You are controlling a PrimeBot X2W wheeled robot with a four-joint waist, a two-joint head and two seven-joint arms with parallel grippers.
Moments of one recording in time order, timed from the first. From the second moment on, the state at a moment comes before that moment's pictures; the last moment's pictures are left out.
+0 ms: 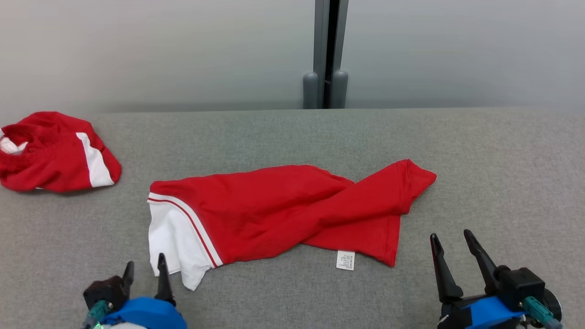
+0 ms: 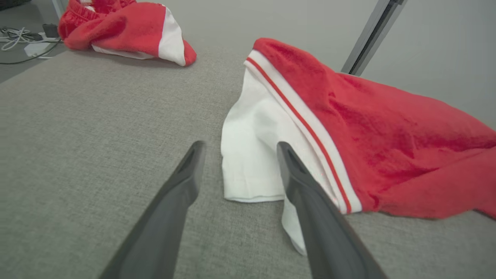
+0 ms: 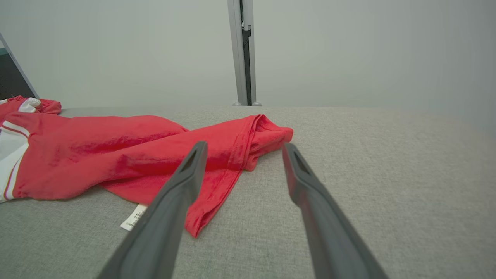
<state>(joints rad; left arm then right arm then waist) -0.10 0.11 -0.10 0.56 -0.39 0.04 -0.21 -0.02 -0.05 0.01 0.28 0.10 0.13 -0.26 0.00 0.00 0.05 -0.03</state>
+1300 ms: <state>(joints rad) -0.29 0.12 -0.18 0.75 -0.40 -0.02 -0.23 -0.32 -0.05 0.20 0.78 0.17 0.13 -0.13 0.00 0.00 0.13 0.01</state>
